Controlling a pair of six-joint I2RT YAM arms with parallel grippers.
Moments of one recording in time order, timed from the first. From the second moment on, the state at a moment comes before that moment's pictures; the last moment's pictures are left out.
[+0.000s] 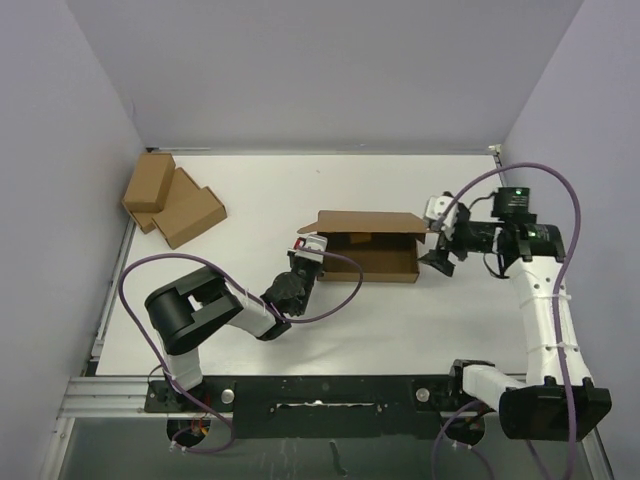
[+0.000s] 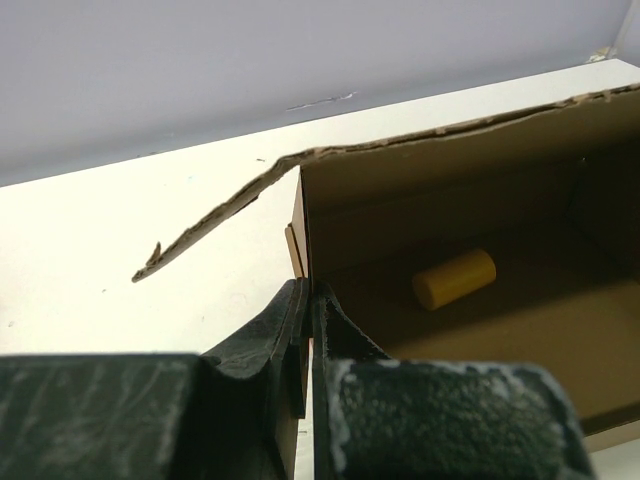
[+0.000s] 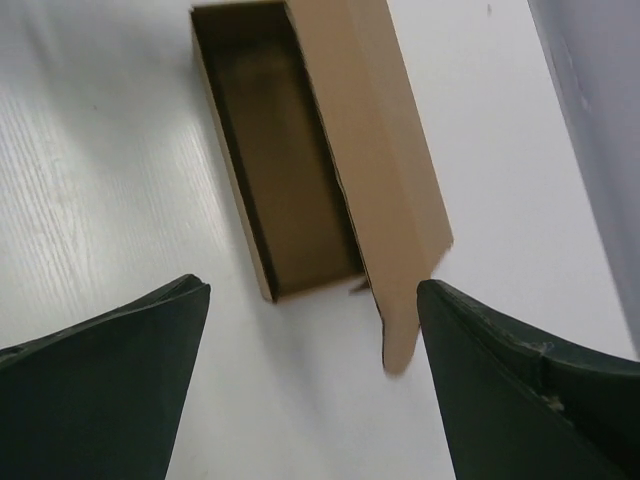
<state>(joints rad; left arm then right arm) -0.99 1.81 0.58 1.39 -0.70 0.14 -0.16 1.11 1.21 -1.09 -0.89 -1.21</state>
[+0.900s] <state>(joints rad) -0.99 1.81 0.58 1.38 -0.70 0.12 0.46 1.28 1.17 -0.70 -0.20 -1.19</state>
